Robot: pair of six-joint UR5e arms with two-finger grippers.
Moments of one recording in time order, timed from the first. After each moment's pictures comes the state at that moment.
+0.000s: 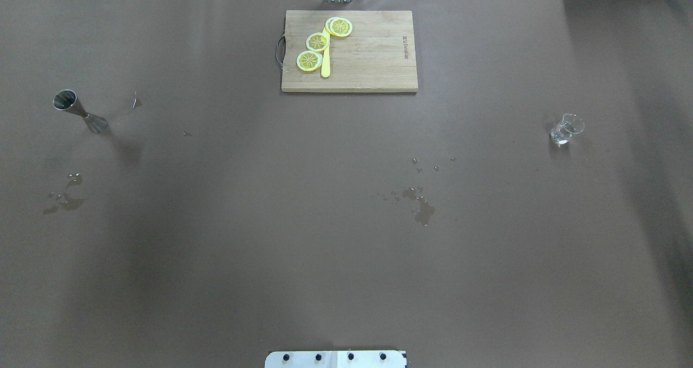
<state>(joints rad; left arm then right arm) -1.41 -1.54 -1.84 -1.79 -2.27 -0.02 1.45 -1.80 1.75 -1.32 2.38 0.33</state>
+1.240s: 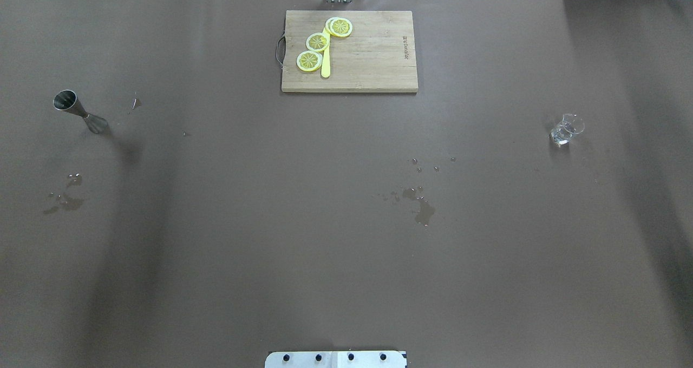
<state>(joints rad) -1.56 -1.39 -1.76 -1.64 -2.42 0.06 1.45 -1.80 1.78 -1.32 2.39 0.33</state>
